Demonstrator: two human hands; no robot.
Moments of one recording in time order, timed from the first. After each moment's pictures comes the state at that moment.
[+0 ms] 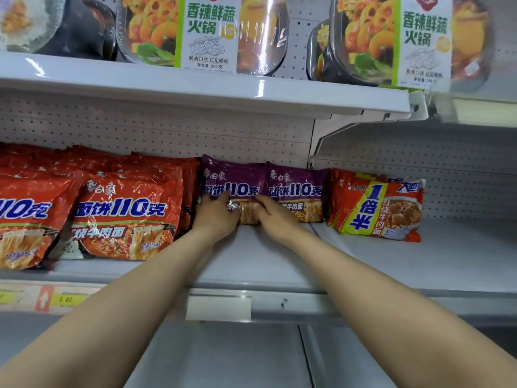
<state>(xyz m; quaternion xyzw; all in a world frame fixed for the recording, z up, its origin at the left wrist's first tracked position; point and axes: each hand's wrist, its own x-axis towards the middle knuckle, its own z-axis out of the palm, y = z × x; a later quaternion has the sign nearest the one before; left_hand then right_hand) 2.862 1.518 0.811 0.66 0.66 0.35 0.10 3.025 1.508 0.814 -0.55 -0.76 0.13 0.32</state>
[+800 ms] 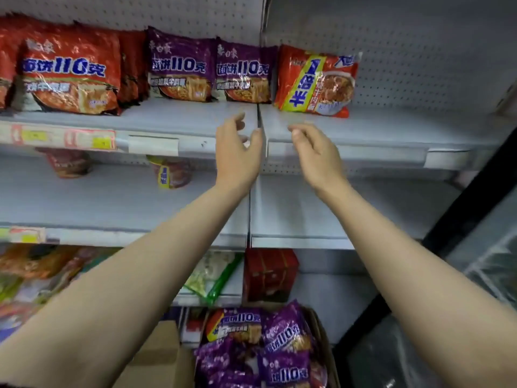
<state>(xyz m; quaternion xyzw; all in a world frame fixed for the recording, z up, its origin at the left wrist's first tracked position) 3.060 1.292 0.748 0.57 0.49 0.64 0.19 3.206 1.273 0.767 -0.52 -0.67 0.15 0.51</state>
